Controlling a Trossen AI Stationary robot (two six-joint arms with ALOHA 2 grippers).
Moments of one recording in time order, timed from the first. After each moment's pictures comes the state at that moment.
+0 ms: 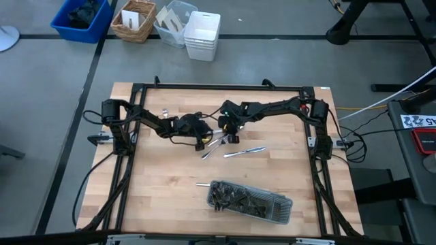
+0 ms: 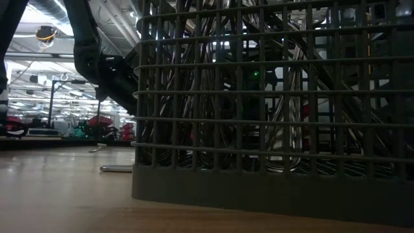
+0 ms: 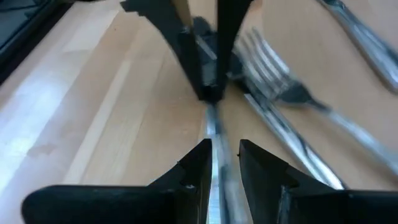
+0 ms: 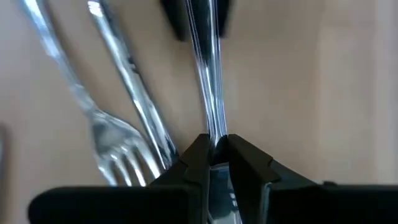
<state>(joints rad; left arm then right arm) 0.24 1.79 0.58 0.63 -0.03 0.22 -0.30 2.05 1.25 -0.32 -0.20 -0.39</state>
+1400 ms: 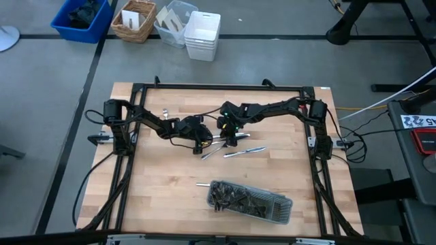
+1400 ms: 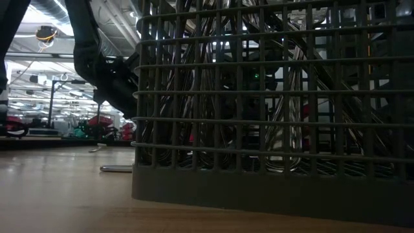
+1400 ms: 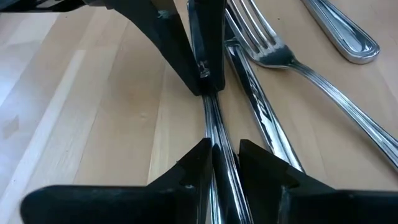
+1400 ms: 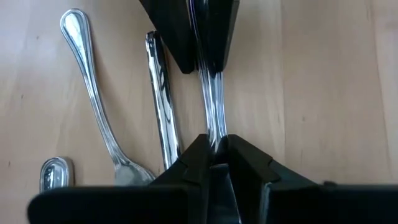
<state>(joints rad) 0.22 1.82 0.59 0.57 0.04 0.26 -0.29 2.05 1.25 -0.24 -0.36 -0.24</state>
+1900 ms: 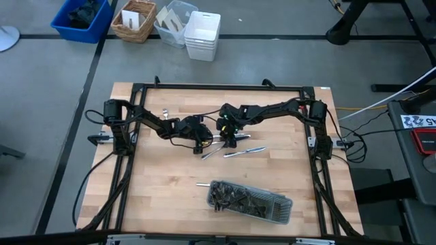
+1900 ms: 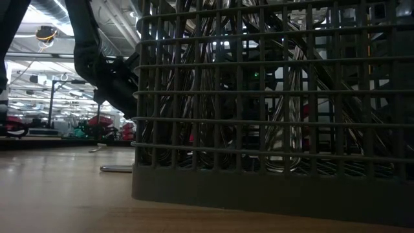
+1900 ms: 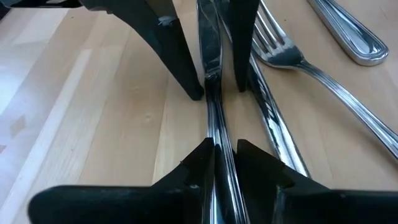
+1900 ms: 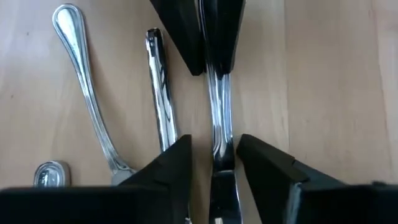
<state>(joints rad) 0.22 1.83 0.59 0.57 0.02 0.26 -0.29 2.05 1.25 -0.24 -0.29 -0.24</state>
